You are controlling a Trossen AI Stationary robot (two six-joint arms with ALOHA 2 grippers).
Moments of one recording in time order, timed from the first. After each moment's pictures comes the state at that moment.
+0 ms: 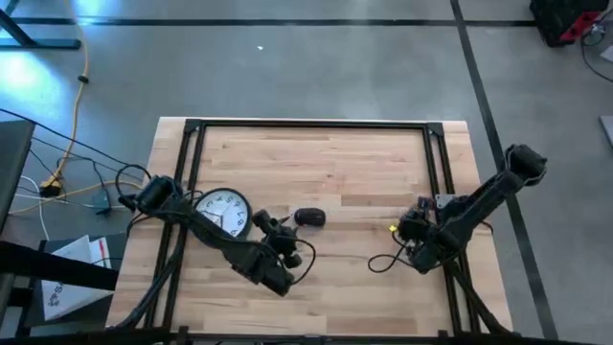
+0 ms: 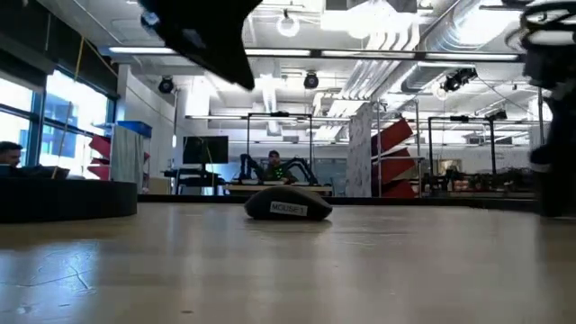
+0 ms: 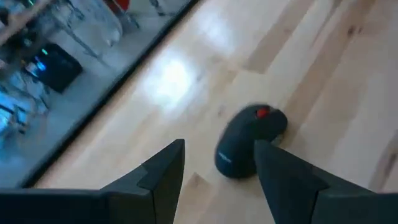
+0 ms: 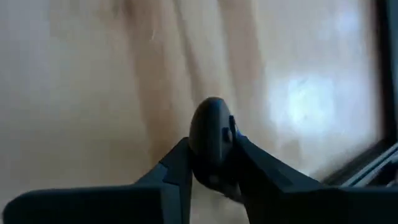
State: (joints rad) left arm -0.54 1.91 1.42 -0.96 -1.03 -0.96; right arm 0.80 1.31 0.66 -1.14 0.47 0.97
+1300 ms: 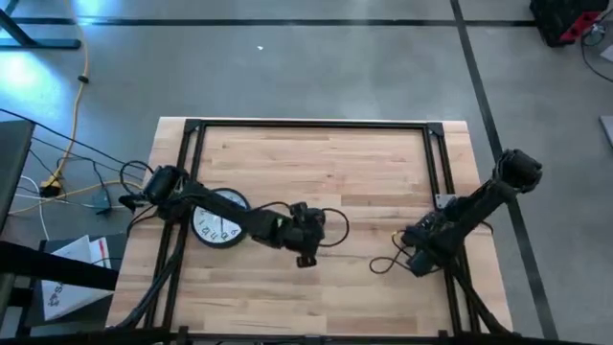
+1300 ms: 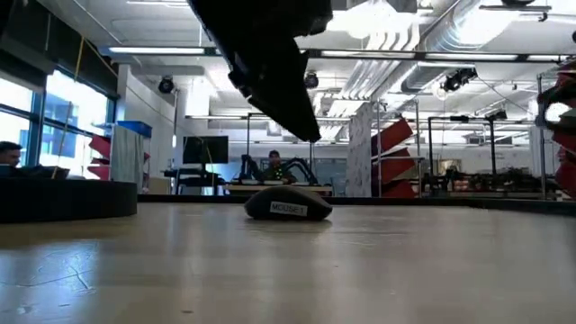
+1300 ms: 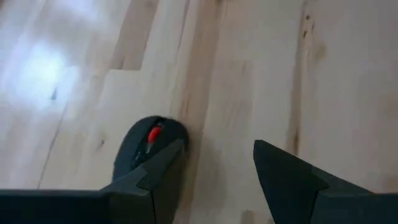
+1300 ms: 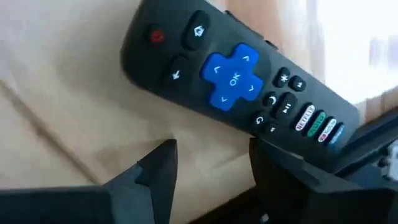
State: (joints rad) left arm -0.31 1.91 1.37 -0.47 -0.45 -0.25; right arm 0.75 1.40 0.60 -1.05 0.15 1.14
